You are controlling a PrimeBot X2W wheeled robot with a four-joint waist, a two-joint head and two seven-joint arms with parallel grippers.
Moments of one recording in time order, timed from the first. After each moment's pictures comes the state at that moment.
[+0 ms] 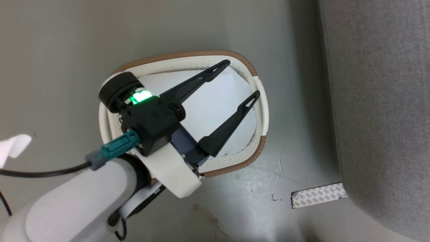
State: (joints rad) left arm -0.90 0.59 -0.90 -0.31 -0.59 0.12 0.01; right arm -1.12 -0.28 -0.59 0.52 -0.04 0.13 0.00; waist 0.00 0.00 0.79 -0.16
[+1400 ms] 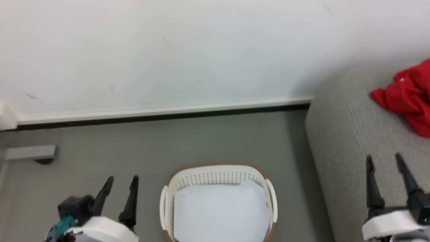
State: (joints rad) left arm -0.21 0.48 -0.53 0.16 -0.73 0.22 -0.26; right arm -0.20 -0.05 -0.15 0.28 0.01 0.13 -0.26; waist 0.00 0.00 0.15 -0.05
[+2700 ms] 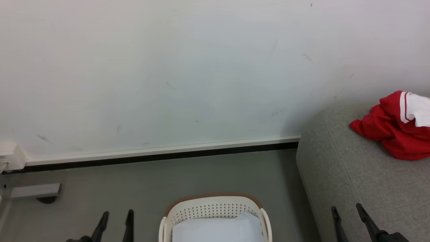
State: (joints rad) left arm 0.05 0.10 -0.02 0.25 -0.25 -0.09 -0.26; right arm 0.00 -0.05 0.05 0.32 0.14 0.13 -0.26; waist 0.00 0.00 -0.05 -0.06
